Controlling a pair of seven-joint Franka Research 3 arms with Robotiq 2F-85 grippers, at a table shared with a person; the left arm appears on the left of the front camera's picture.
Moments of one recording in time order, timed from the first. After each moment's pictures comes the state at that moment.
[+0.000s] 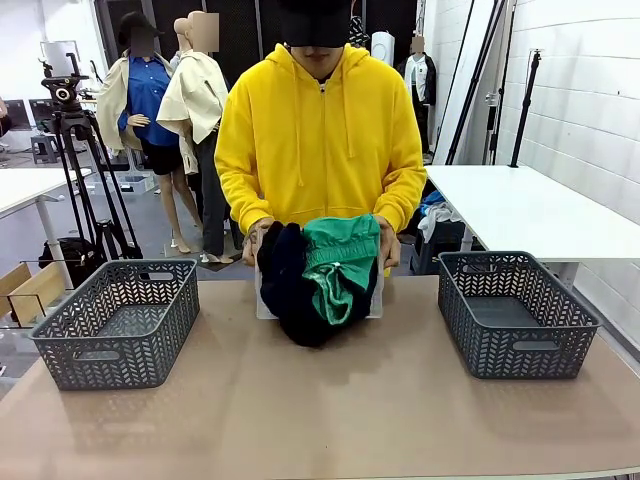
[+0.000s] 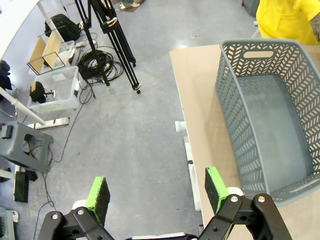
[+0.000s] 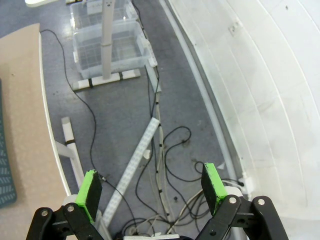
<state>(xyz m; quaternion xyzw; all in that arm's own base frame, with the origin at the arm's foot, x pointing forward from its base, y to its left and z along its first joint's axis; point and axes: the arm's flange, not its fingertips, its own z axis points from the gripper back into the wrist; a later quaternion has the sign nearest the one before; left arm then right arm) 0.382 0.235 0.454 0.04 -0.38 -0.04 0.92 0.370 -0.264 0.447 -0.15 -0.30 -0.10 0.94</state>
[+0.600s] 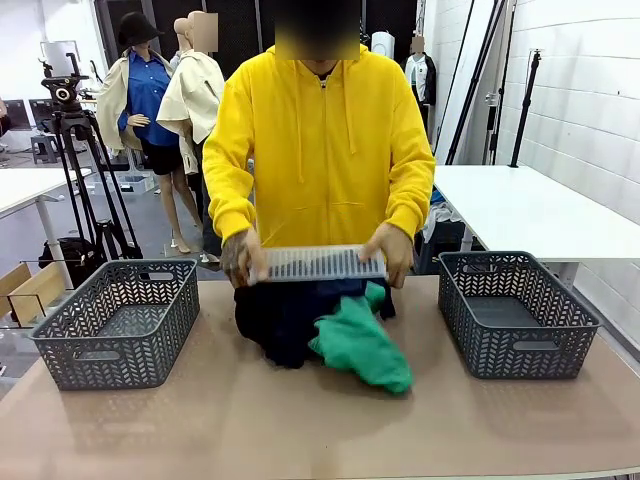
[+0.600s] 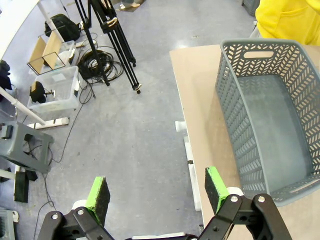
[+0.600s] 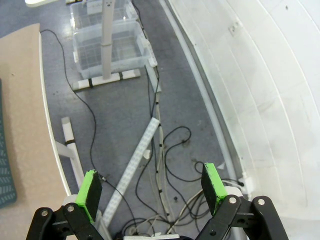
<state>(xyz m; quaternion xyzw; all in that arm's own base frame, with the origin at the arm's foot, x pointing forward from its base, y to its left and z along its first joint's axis) 0.382 0.235 0.454 0.04 -0.38 -0.04 0.92 0.370 -0.264 0.447 -0.15 -0.30 -0.10 0.94</state>
